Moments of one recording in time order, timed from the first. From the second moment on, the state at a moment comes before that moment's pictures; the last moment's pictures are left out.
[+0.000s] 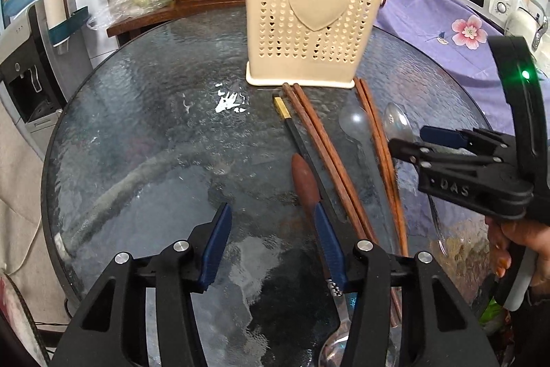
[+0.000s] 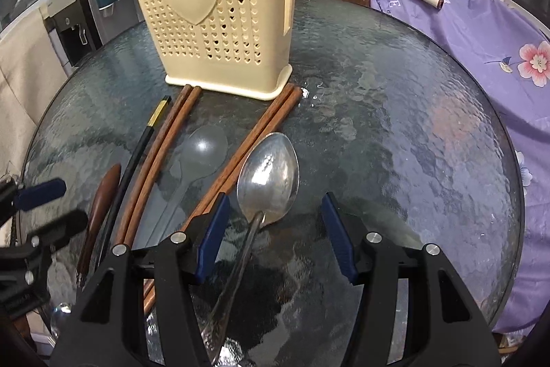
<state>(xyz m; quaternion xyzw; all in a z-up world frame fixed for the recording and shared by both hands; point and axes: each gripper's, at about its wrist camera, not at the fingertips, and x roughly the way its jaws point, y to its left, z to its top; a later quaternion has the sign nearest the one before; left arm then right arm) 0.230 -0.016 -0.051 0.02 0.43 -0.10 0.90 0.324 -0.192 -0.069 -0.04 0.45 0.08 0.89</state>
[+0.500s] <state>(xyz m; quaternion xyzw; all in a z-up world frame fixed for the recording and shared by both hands) 0.223 -0.025 -0.053 0.03 0.44 -0.12 0.89 0.334 -0.198 -0.069 -0.04 0.44 0.08 0.89</state>
